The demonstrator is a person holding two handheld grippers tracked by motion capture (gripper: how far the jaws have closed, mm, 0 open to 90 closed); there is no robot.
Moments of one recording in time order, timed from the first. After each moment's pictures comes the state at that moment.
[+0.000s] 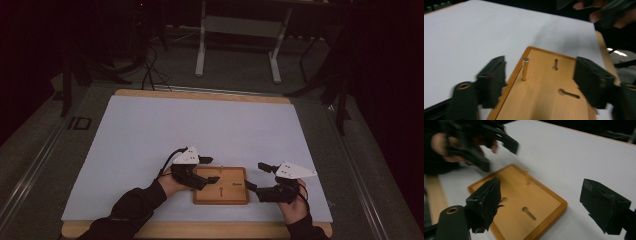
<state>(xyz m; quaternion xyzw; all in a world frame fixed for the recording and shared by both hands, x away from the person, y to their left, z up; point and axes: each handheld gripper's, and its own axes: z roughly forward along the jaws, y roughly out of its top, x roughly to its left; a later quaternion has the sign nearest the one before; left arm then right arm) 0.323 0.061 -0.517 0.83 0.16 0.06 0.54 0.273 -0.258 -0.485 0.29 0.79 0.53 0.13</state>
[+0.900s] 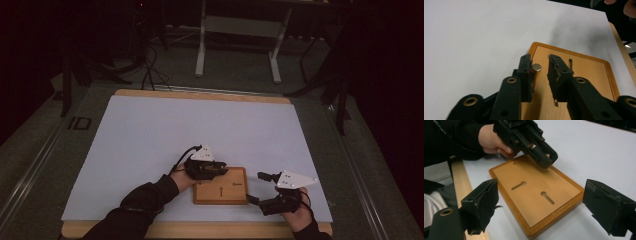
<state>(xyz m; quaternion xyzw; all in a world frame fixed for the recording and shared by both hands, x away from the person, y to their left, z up) 0.346 0.029 -0.531 0.84 0.16 0.05 0.51 0.256 -0.264 -0.494 0.24 0.82 0.51 0.10</state>
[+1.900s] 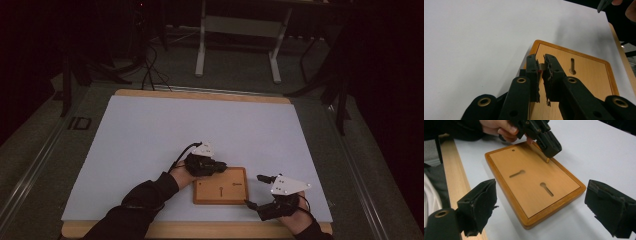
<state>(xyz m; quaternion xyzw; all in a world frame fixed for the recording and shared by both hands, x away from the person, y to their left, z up) 0.356 0.029 -0.529 0.85 0.17 0.02 0.49 0.246 -0.256 -0.495 0.21 0.85 0.46 0.14</state>
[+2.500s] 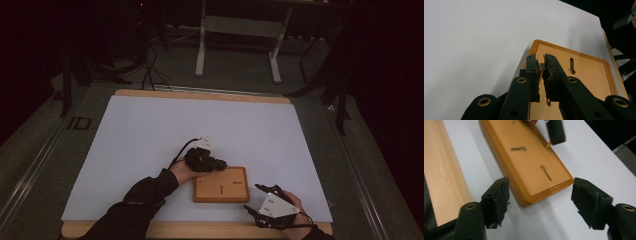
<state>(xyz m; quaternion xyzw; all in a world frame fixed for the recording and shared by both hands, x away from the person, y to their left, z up) 0.372 0.030 -0.526 0.85 0.20 -0.04 0.49 0.208 -0.236 -0.499 0.12 0.88 0.34 0.29</state>
